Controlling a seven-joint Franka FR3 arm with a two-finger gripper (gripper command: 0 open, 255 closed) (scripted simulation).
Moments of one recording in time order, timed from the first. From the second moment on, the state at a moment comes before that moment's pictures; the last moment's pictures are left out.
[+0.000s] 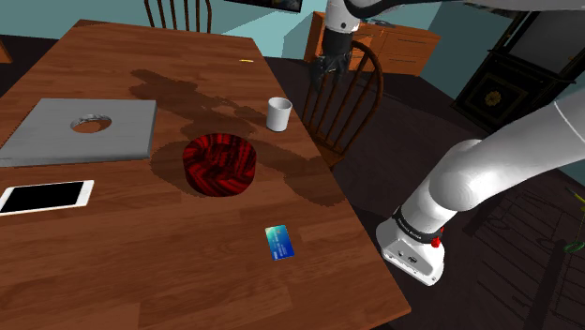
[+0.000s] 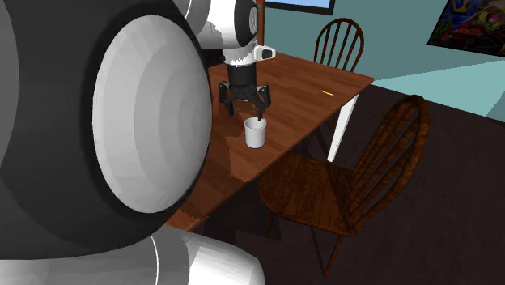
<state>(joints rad) -0.02 -0.40 0.10 -2.26 -0.02 1.83 0.15</state>
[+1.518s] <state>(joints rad) 0.01 0.26 0.14 -1.90 -0.10 2.07 0.27</state>
